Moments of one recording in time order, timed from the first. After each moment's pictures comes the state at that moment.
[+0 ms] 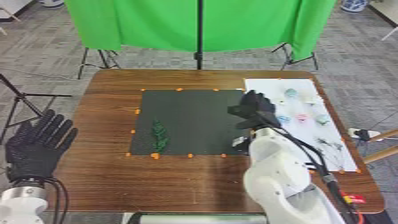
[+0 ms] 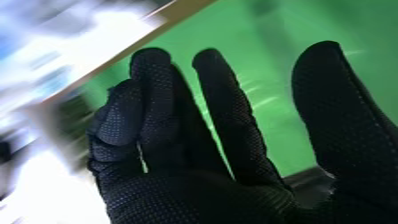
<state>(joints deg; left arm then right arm) 128.1 -68.4 -109.4 -120.5 14.0 7.7 9.1 -92.4 -70.9 65.6 -120.2 -139.8 -4.5 46.9</state>
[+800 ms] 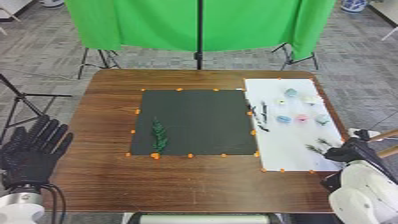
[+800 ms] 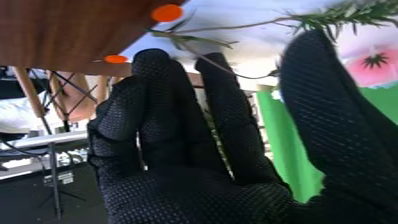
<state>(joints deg) 130.4 -69.9 -110.7 -121.8 13.8 8.8 9.7 -112.6 -65.8 97.1 -120.2 -131.6 -14.6 52.3</state>
